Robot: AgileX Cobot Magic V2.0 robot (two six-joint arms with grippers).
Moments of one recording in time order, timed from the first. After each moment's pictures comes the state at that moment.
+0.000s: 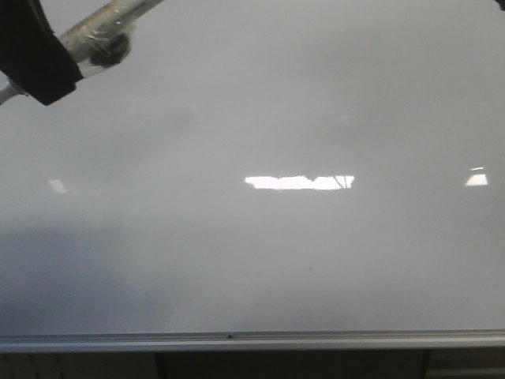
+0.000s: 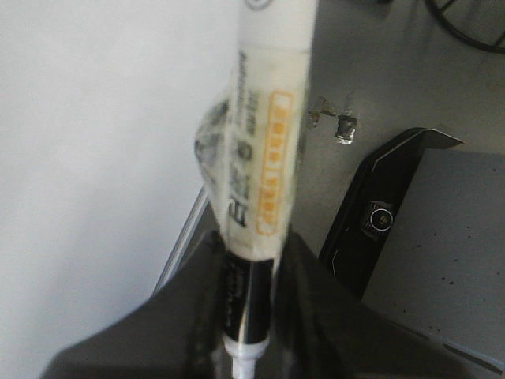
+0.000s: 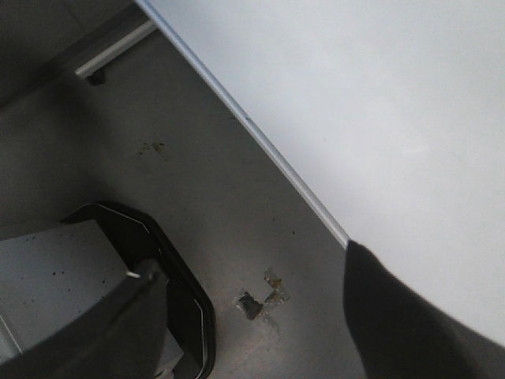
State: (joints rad) left arm -0.46 1.32 -1.16 -0.32 1.09 0.85; right arm 0.39 1.06 -1.11 0.33 1.10 -0.57
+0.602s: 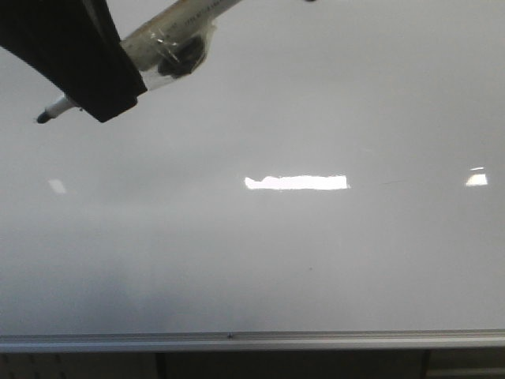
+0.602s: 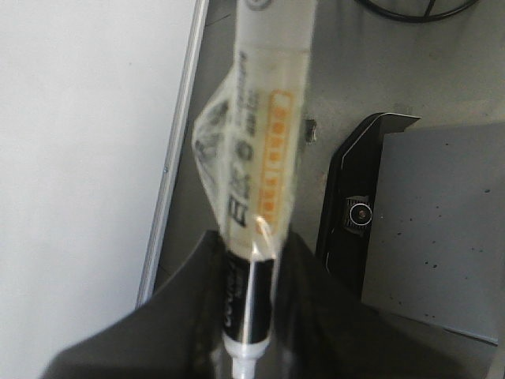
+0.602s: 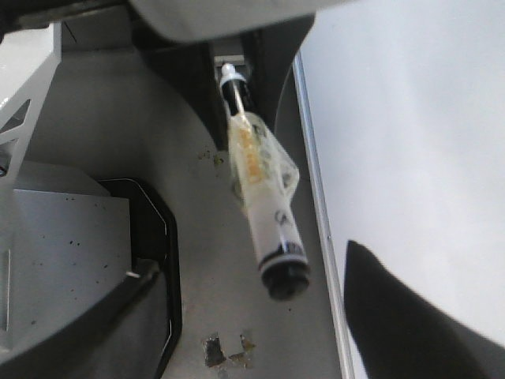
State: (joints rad) left arm -0.64 1.32 -1.16 -0.33 1.08 0.88; right arm 0.68 1.33 -1.34 0.41 1.08 -0.84
